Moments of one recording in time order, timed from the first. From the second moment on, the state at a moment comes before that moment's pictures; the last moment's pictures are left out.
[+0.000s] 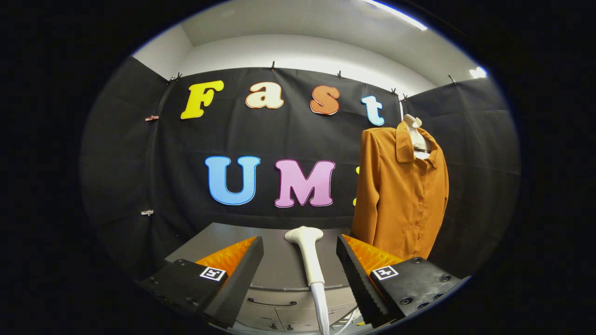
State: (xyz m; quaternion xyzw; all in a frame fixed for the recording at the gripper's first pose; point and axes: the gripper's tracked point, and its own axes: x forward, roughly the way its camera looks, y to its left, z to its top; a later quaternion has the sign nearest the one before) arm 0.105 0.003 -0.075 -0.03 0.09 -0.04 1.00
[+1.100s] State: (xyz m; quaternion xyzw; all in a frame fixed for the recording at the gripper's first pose) arm 0.235 -0.033 -0.237 -0.04 0.31 -0.02 0.95
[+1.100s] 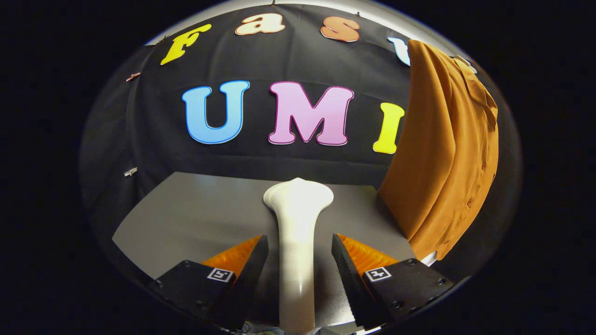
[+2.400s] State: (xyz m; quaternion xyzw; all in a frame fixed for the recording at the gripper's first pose) arm 0.205 -0.026 -0.186 0.00 0.27 -0.01 0.96
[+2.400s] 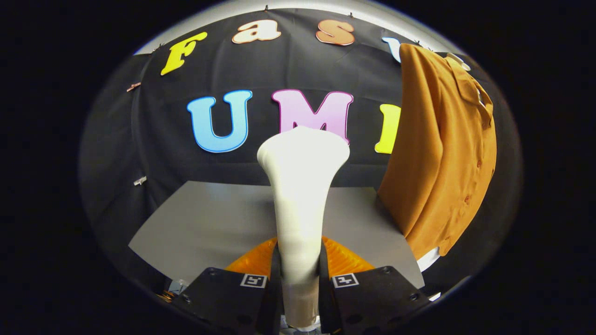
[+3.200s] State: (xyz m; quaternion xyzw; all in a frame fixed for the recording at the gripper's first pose) arm 0.053 -0.089 -0.078 0.01 0.13 -0.14 0.98
